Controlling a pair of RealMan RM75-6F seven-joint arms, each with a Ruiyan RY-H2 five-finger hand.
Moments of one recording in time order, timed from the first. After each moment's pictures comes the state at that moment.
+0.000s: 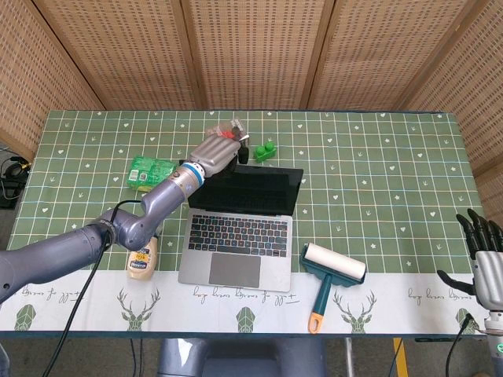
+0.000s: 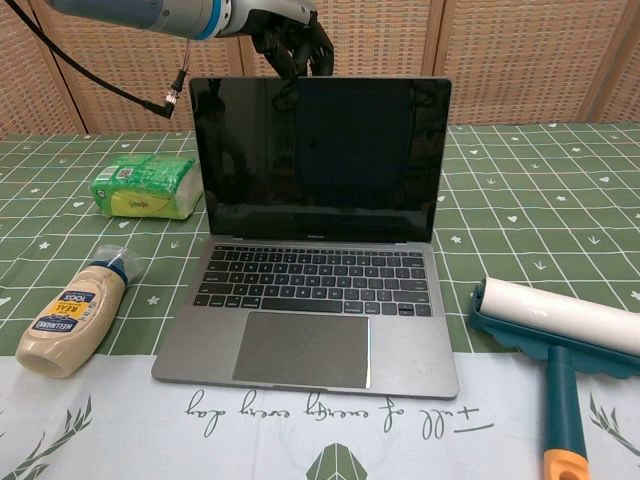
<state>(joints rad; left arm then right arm) -1.33 -1.39 -0.26 -1.25 0.77 0.43 0.14 0.08 -1.12 0.11 -1.50 -1.47 1.50 0.16</state>
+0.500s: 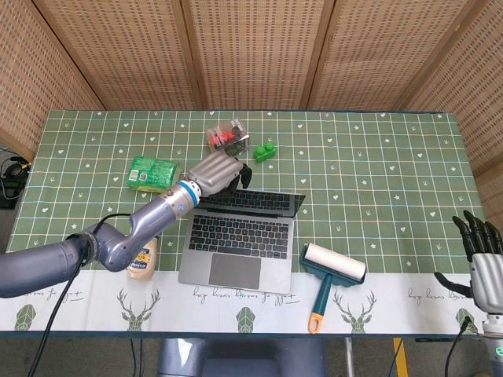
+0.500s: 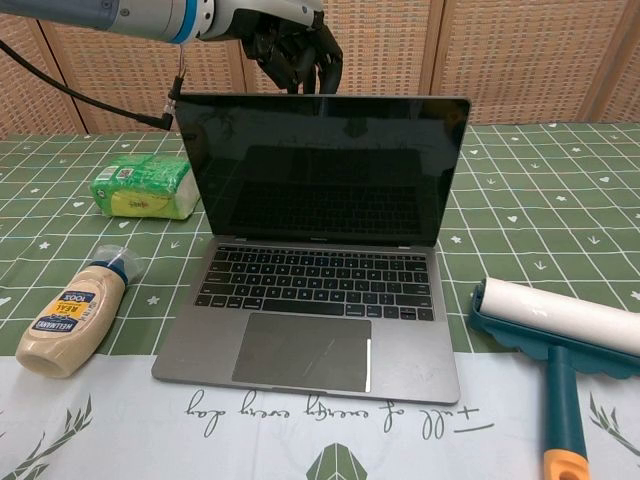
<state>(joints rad) -1.26 -1.28 -0.25 -1.50 0.92 0.50 0.08 0.07 -1.12 0.10 -1.51 -1.50 1.52 0.16</state>
